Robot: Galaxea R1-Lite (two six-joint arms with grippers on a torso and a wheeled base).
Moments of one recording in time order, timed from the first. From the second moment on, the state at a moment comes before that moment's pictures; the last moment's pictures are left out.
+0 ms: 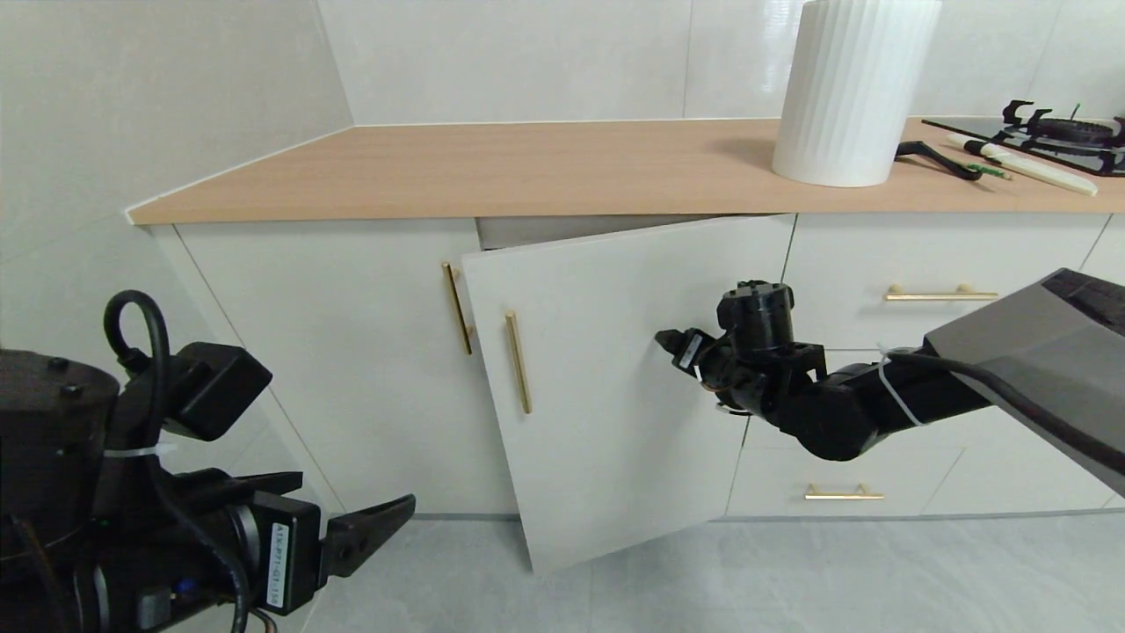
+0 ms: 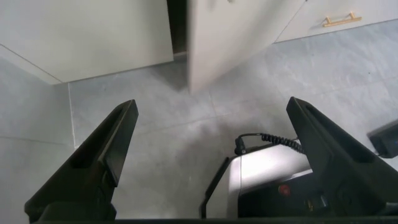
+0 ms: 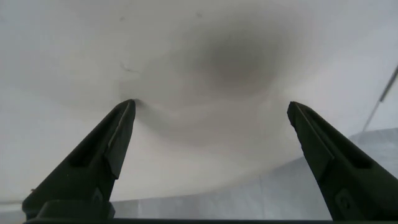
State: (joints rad) left arm -0.61 1.20 -0.67 0.06 0.26 -0.26; right arm 0.52 2.21 -1.31 -0.57 -0.27 0.72
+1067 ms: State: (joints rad) left arm -0.61 1.20 -0.67 0.06 0.26 -0.26; right arm 0.43 2.33 -1.48 -0.56 -0.38 0.74
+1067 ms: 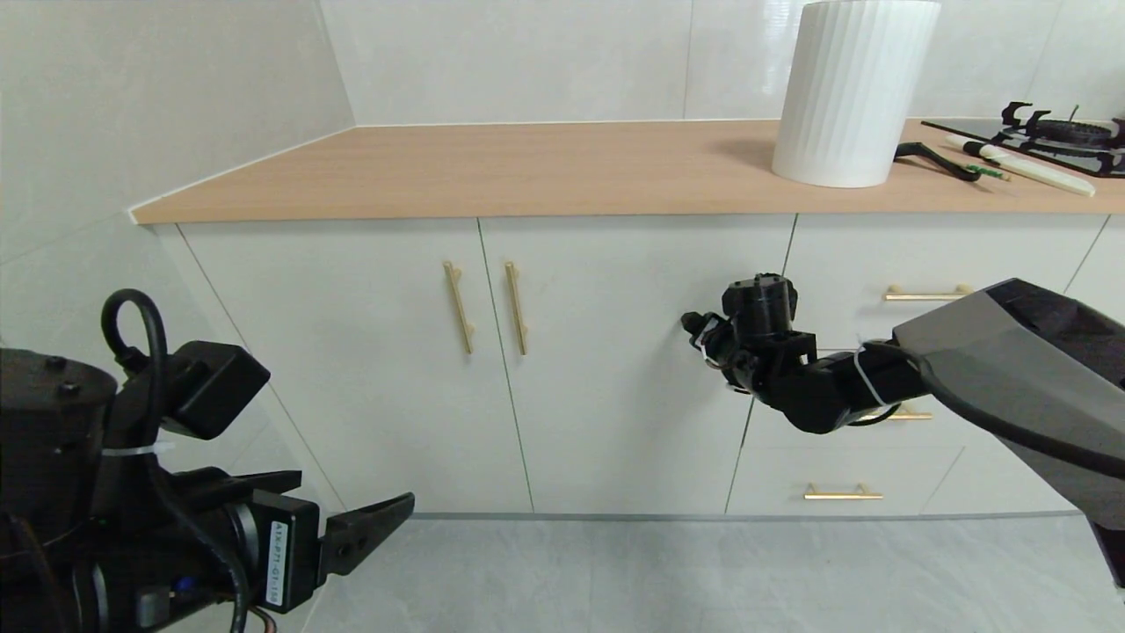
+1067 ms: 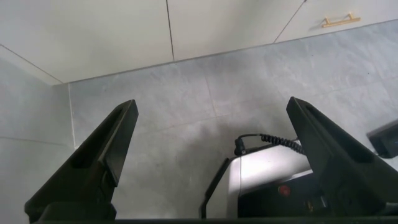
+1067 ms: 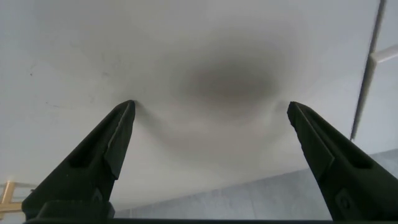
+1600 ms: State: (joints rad) left arm -0.58 1.08 -0.64 0.06 0.27 -0.24; right arm 0.46 1.95 -1.13 -0.58 -0.37 0.58
